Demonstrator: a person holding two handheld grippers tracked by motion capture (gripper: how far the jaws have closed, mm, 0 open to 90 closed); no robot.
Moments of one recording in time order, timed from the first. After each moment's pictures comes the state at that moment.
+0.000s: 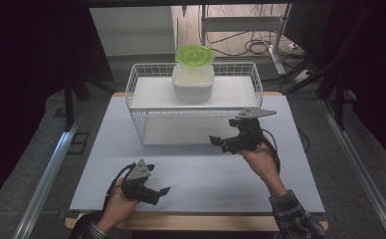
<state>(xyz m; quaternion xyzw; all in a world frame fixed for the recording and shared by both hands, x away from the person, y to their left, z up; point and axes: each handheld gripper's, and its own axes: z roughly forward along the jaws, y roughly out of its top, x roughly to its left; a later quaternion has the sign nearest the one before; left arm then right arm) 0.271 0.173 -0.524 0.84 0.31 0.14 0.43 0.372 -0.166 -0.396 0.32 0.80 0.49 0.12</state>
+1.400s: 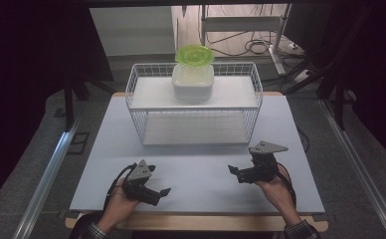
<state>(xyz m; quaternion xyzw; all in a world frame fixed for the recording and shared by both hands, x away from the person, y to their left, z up) 0.271 0.172 -0.527 0.84 0.31 0.13 0.43 0.328 -0.219 -0.474 0.35 0.82 0.43 0.17</state>
